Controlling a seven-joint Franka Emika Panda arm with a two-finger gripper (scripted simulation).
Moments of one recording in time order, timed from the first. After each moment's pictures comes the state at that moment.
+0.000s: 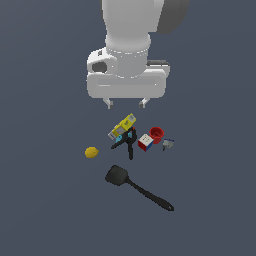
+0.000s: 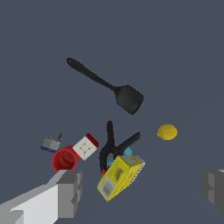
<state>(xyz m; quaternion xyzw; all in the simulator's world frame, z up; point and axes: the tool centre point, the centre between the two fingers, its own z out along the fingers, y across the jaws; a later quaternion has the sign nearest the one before) 0.005 -0.005 0.342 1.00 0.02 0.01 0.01</state>
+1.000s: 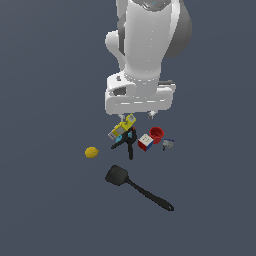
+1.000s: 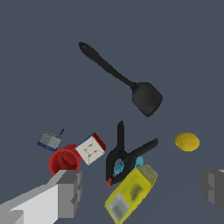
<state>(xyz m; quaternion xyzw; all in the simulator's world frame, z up) 0.001 0.030 0.284 1.00 0.08 0.01 0.02</state>
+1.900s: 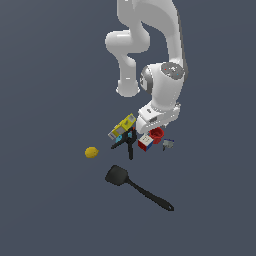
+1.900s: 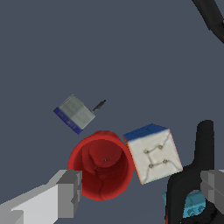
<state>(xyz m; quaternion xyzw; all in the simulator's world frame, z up) -0.066 0.127 0.130 0.97 0.24 0.00 0.01</state>
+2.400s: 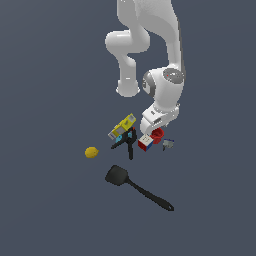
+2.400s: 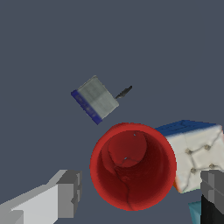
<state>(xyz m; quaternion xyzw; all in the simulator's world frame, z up) -0.094 0.147 0.099 0.96 0.27 0.00 0.00</state>
